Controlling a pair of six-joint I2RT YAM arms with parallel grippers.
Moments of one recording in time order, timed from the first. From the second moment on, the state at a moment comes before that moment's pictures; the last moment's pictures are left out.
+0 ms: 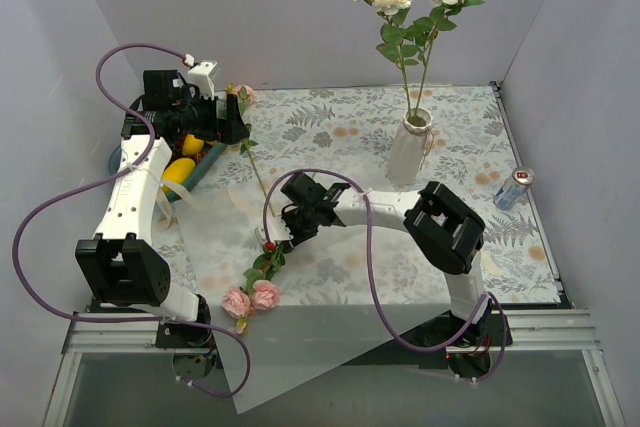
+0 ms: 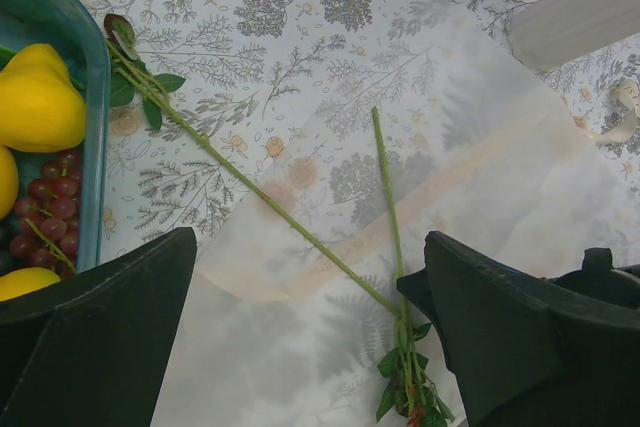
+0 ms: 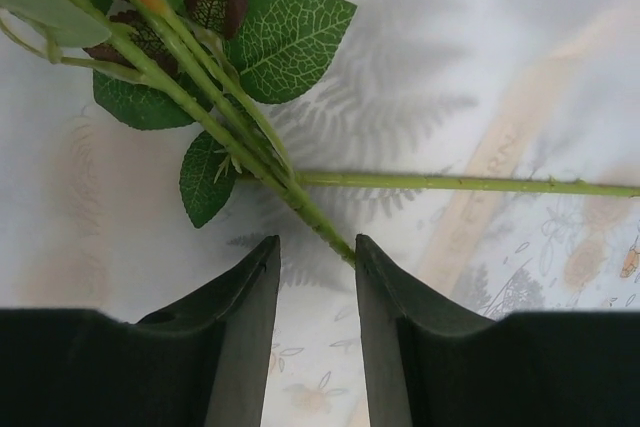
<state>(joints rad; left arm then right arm) -0.01 1.49 1.53 -0.73 0.53 0.08 1.02 1.97 1.32 -0.35 -0.36 -1.11</state>
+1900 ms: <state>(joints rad) 0.00 1.47 1.51 -0.74 0.56 0.13 1.05 2.13 1.61 -0.62 -0.29 -1.13</state>
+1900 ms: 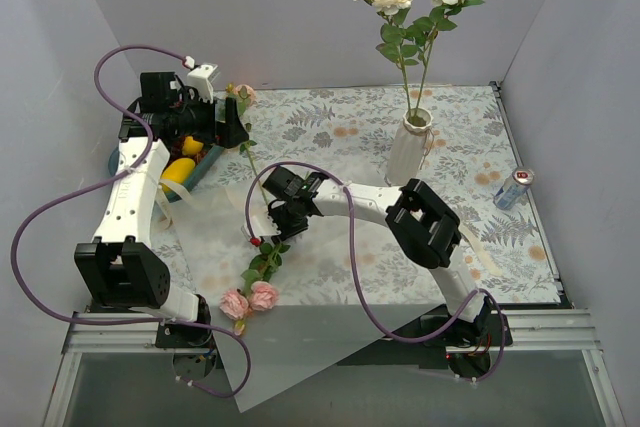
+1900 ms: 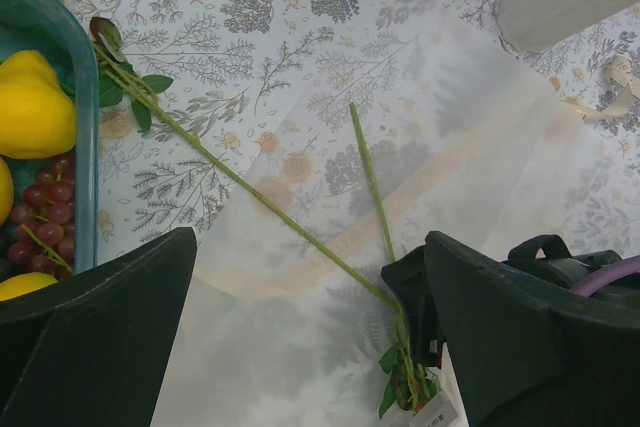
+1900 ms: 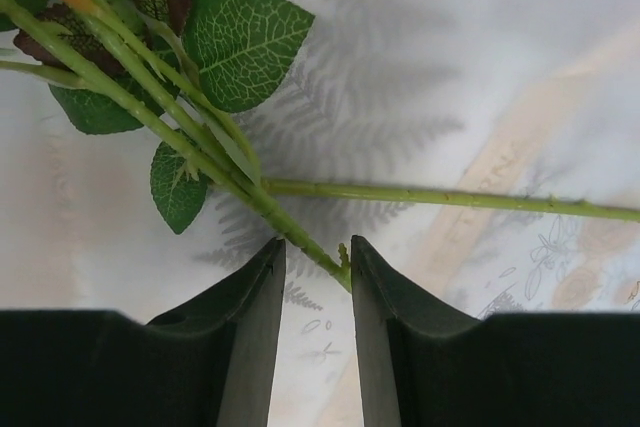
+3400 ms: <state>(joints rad) 0.15 1.32 1.70 -0.52 0.19 -0.08 0.81 1.63 1.47 -0.13 -0.40 -0.75</state>
